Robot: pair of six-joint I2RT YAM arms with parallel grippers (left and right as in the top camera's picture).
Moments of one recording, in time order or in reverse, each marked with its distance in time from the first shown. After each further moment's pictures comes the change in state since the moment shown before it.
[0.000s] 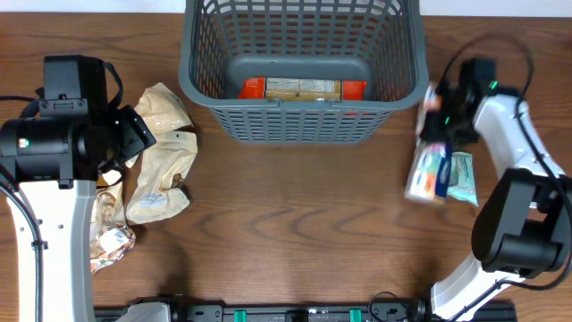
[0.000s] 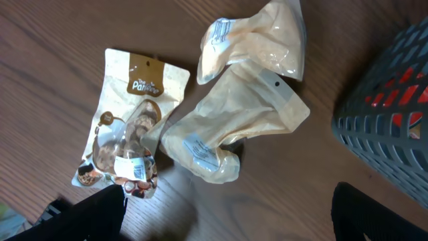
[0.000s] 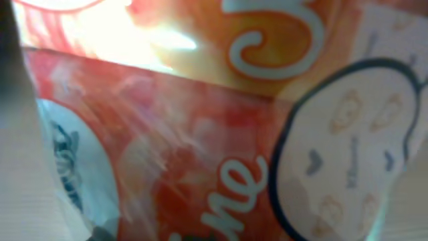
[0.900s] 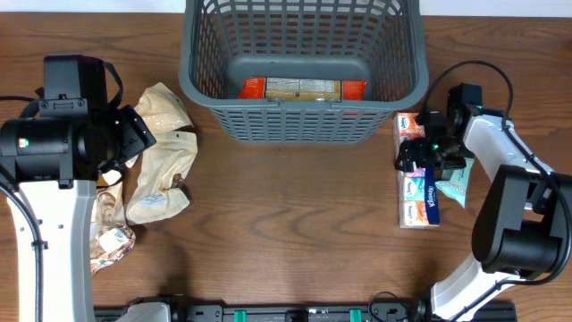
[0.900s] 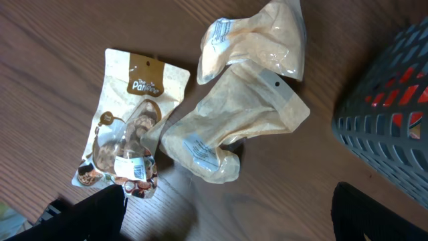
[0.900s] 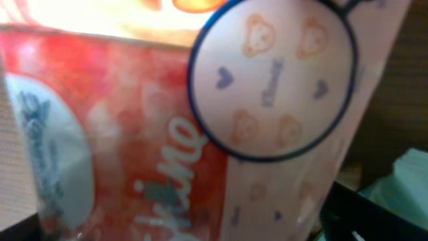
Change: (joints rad) left arm 0.000 0.000 0.000 0.000 0.000 0.000; right arm 0.003 0.000 -0.267 0.105 -0.077 -0.144
